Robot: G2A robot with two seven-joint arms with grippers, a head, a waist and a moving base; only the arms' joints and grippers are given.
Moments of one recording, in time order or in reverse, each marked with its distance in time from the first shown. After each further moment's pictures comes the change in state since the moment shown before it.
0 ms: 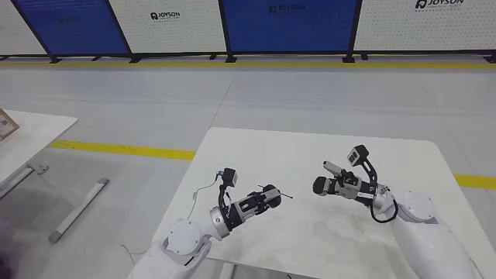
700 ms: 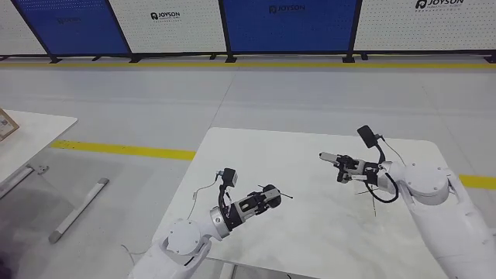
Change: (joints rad) left arm 0.000 0.000 0.000 0.000 0.000 0.000 0.000; right arm 0.049 0.073 0.038 -0.286 -0.587 0.378 -0.155
